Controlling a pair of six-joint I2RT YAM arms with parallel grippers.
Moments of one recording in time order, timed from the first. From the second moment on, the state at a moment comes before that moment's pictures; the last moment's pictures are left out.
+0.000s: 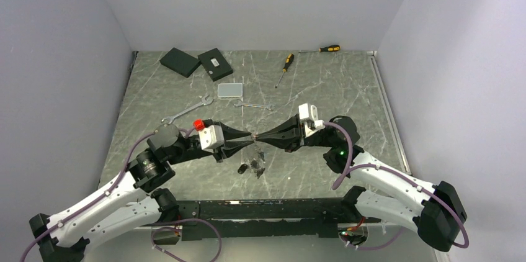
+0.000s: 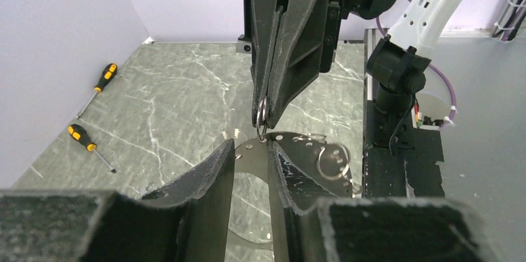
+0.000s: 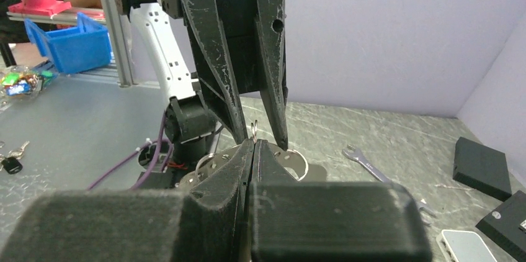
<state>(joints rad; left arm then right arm) -0.89 0.67 0.70 0.05 0.42 0.14 0.78 0.97 0.56 0.83 -0.82 0.19</state>
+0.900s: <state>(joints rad) -0.89 0.71 0.70 0.06 0.47 0.13 0.77 0.97 0.56 0.81 -0.85 0.18</state>
